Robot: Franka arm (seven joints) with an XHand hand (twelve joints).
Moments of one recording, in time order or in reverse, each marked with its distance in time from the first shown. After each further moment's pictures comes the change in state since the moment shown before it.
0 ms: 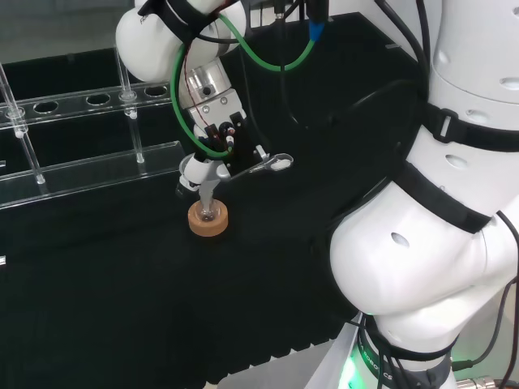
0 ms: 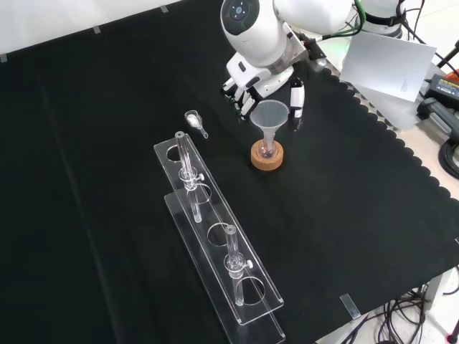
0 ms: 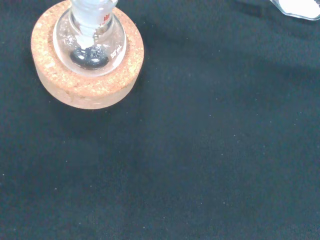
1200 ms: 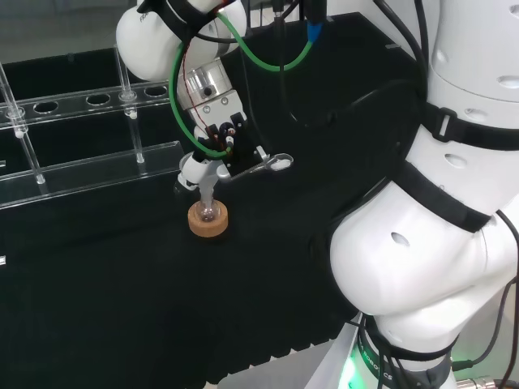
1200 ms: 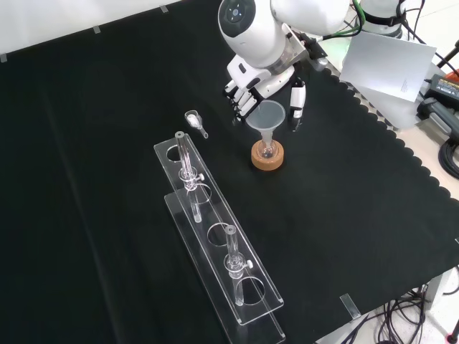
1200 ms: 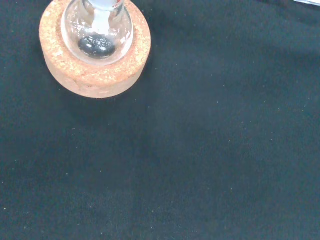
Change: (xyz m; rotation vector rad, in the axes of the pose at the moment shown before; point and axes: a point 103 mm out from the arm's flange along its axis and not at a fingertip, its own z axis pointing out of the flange) arm 0.001 -0.003 0.003 0.034 0.017 -0.015
